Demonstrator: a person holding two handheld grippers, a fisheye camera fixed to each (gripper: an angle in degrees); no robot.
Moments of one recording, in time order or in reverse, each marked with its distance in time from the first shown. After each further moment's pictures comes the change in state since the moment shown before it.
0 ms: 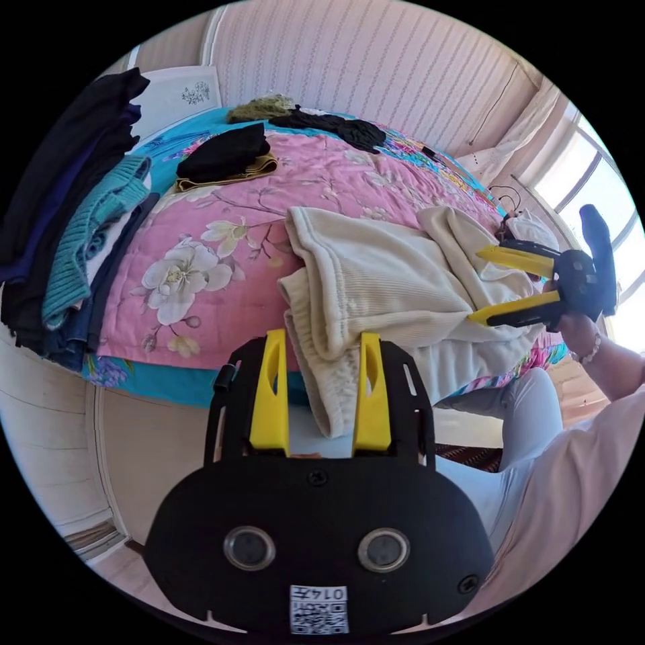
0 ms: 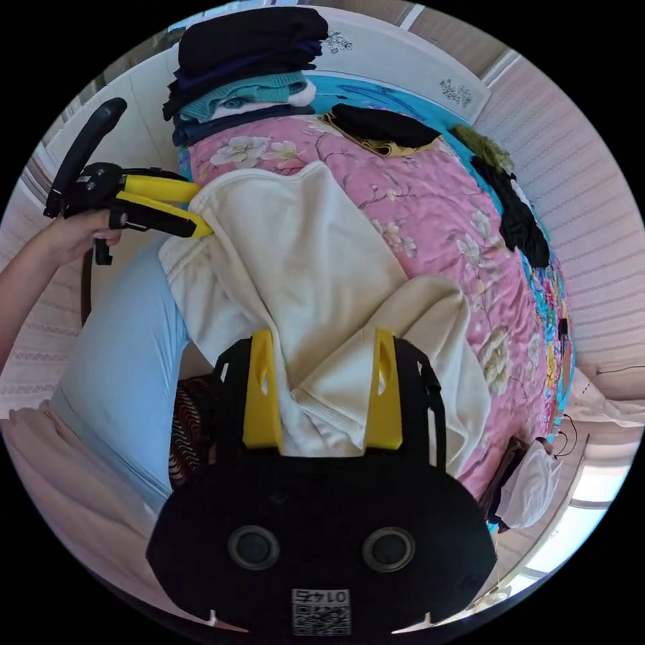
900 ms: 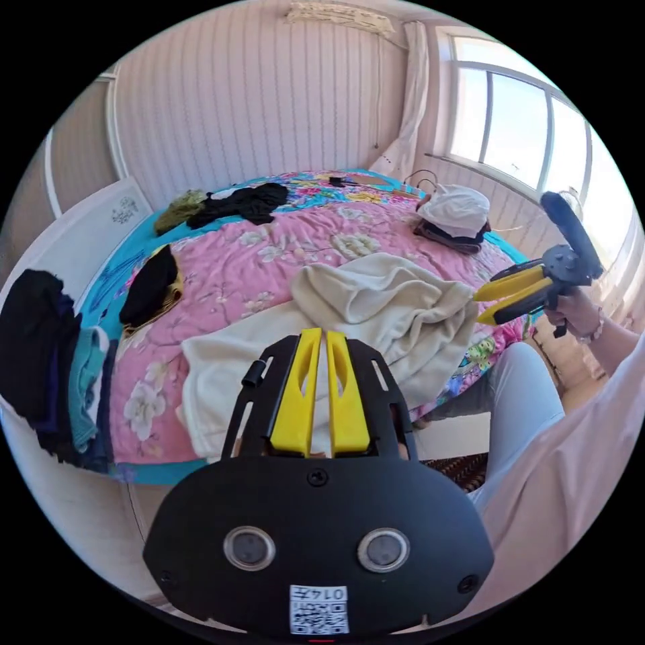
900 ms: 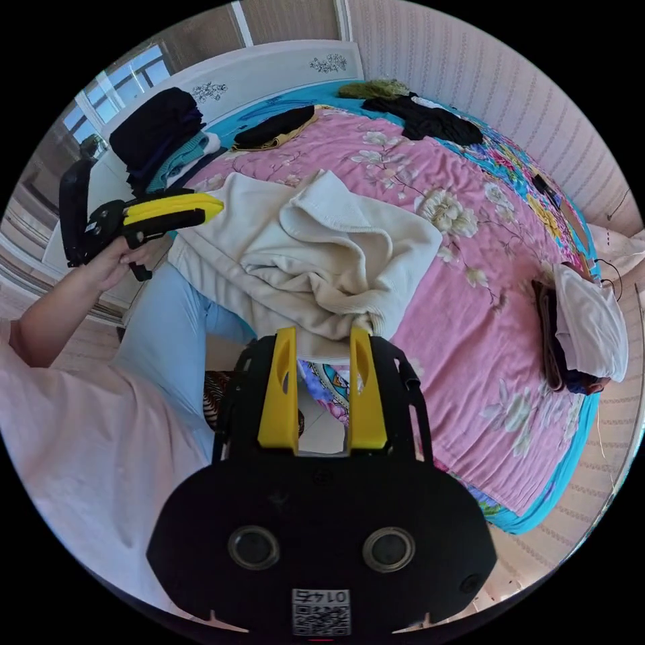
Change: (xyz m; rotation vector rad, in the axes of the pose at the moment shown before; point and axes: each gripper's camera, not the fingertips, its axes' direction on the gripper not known) left arm 0.259 -0.030 -0.064 0.214 -0.137 0.277; right arm 0.110 0.330 -0.043 0.100 -0.250 0.403
